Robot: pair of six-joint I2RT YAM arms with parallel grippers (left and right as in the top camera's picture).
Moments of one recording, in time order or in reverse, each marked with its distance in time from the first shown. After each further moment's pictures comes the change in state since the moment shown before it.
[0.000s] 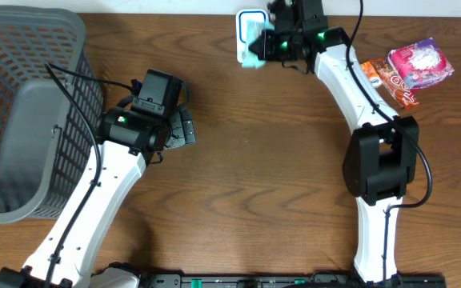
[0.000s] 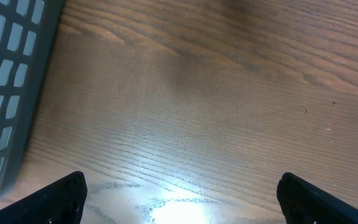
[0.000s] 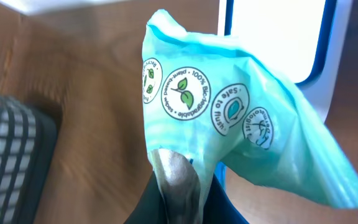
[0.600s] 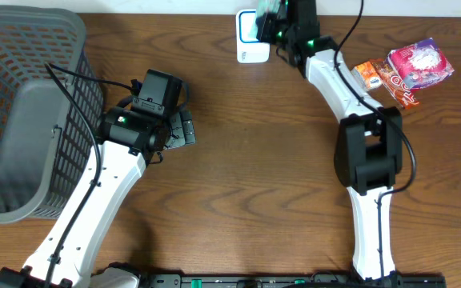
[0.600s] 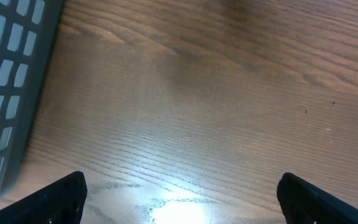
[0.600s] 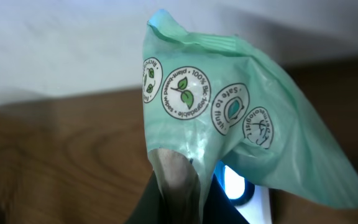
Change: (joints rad) left arm 0.000 0.000 0.000 0.000 0.000 0.000; right arm 0.005 0.137 0.001 0.361 0.235 0.143
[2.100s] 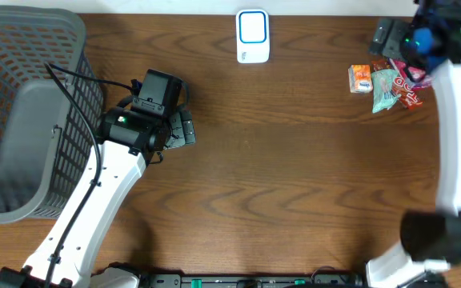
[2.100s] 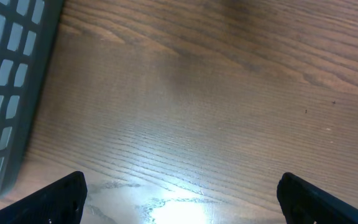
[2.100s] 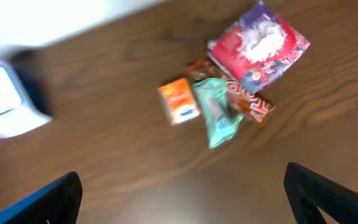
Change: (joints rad) left arm 0.000 0.000 0.000 0.000 0.000 0.000; right arm -0.303 -0.646 -0.004 -0.970 0.367 -0.168
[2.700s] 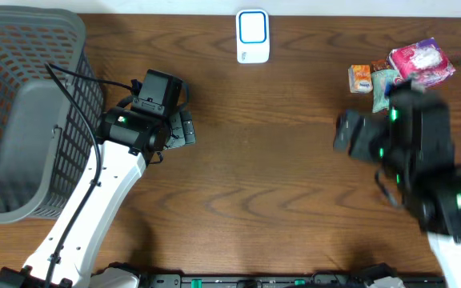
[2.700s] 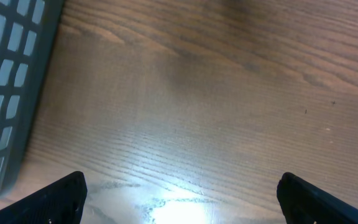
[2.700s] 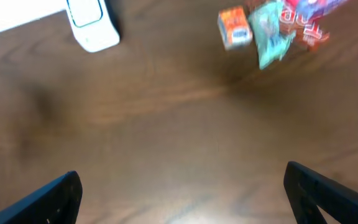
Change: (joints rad) left arm 0.000 0.000 0.000 0.000 0.000 0.000; right arm 0.304 -0.732 -0.742 0.102 0.023 0.188
